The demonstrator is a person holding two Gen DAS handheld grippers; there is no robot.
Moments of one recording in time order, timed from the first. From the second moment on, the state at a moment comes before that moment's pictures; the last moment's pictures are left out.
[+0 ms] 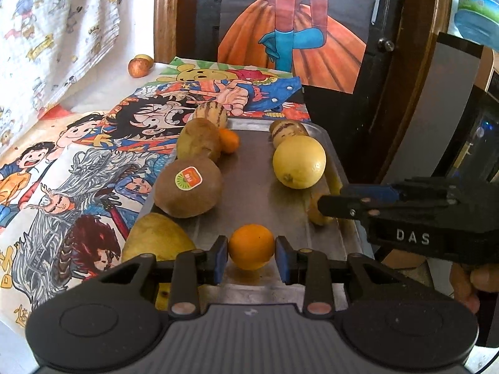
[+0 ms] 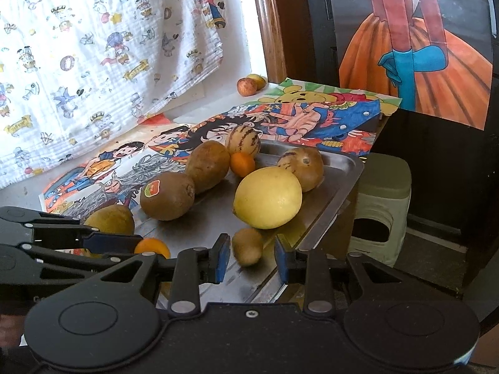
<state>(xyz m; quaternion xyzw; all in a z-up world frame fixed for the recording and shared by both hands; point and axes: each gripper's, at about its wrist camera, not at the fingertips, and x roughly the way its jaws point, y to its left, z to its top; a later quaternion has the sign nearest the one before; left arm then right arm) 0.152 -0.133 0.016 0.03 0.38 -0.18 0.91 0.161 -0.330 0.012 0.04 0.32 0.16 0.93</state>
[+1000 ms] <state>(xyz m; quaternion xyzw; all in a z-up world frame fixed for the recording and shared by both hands) 0.143 -0.134 0.016 0.05 0.37 -0.18 0.91 0.156 -0.335 0.013 0.05 0.32 0.15 0.94</state>
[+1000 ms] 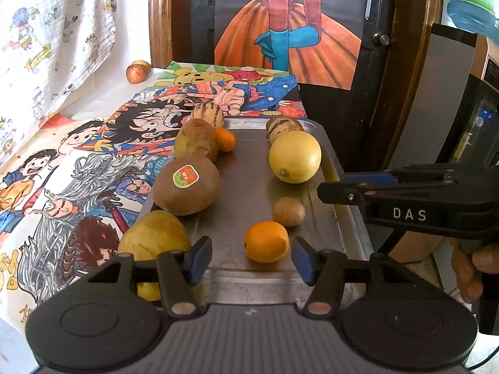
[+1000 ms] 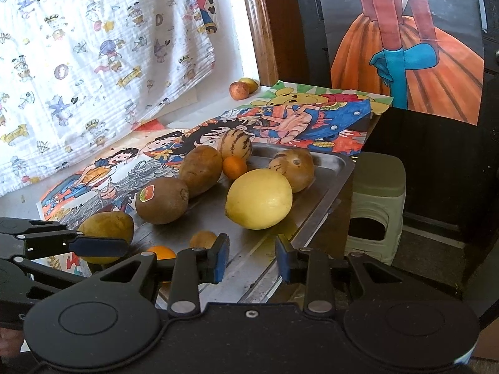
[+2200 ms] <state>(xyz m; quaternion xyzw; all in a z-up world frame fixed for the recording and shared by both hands) 0.118 -0.101 0.056 0.00 0.29 -0.13 0.95 0.133 -0.338 0.034 0.07 0.29 0.13 0.94</state>
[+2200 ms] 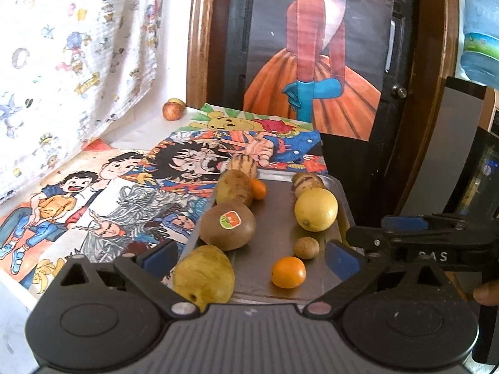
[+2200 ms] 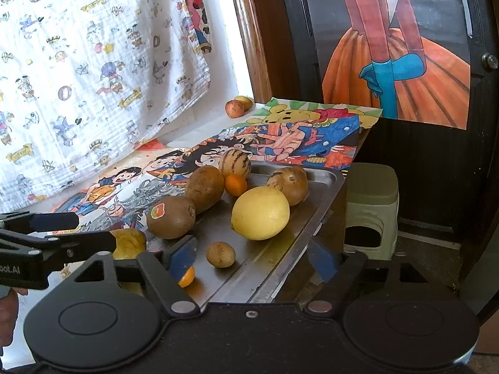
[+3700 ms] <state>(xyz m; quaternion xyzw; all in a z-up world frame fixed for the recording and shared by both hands) 0.073 -0.031 0.047 -0.06 0.24 -0.04 0.97 0.032 -0.271 0.044 0.06 0.17 0.02 0.98</state>
